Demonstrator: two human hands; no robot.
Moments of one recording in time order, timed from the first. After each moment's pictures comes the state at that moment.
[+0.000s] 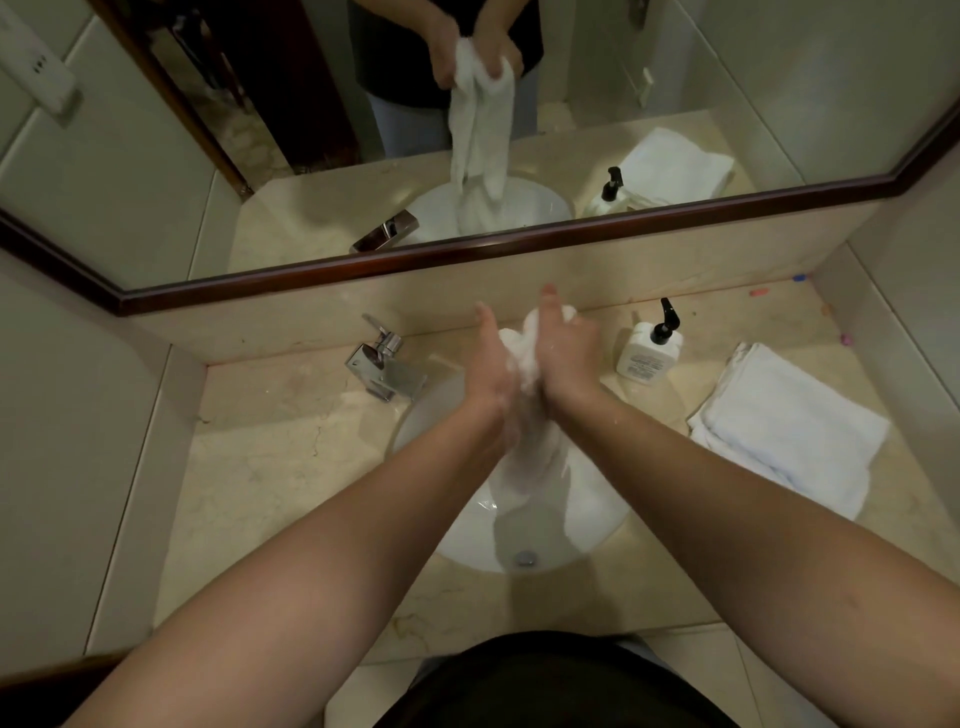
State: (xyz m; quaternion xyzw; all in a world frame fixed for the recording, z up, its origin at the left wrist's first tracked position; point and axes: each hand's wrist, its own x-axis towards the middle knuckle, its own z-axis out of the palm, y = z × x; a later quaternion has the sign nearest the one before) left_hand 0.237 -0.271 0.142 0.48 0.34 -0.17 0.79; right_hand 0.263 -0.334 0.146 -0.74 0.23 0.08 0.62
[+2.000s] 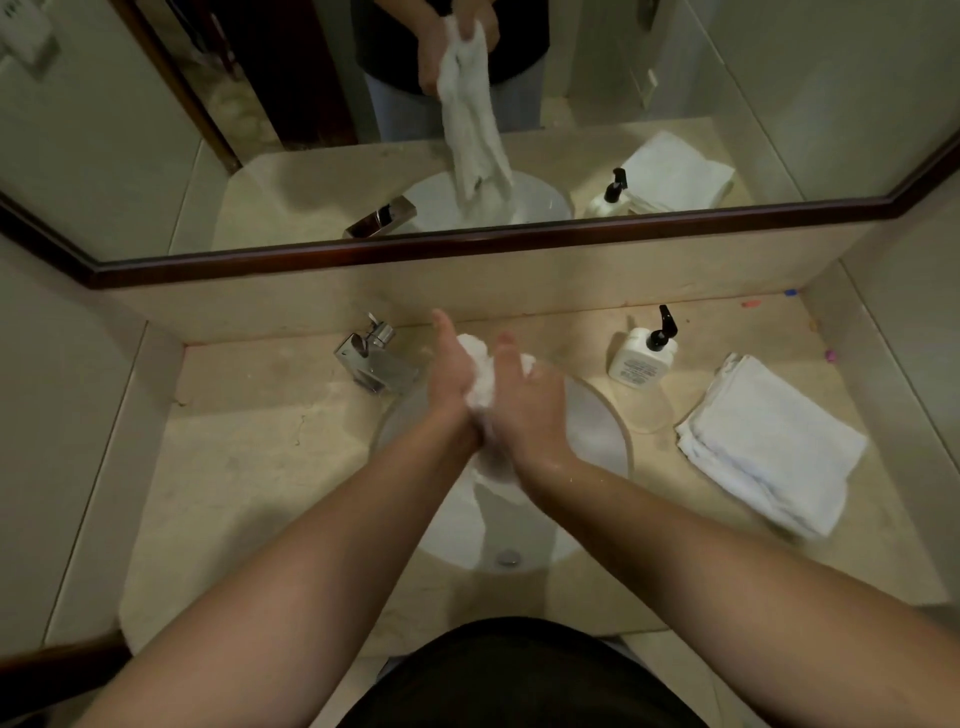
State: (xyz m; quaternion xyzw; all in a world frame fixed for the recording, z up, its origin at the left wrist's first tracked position) left_hand 0.247 -0.238 0.095 0.44 0.40 -0.09 0.80; right_hand 0.214 -0.310 0.141 -0.74 0.18 0.13 0.64
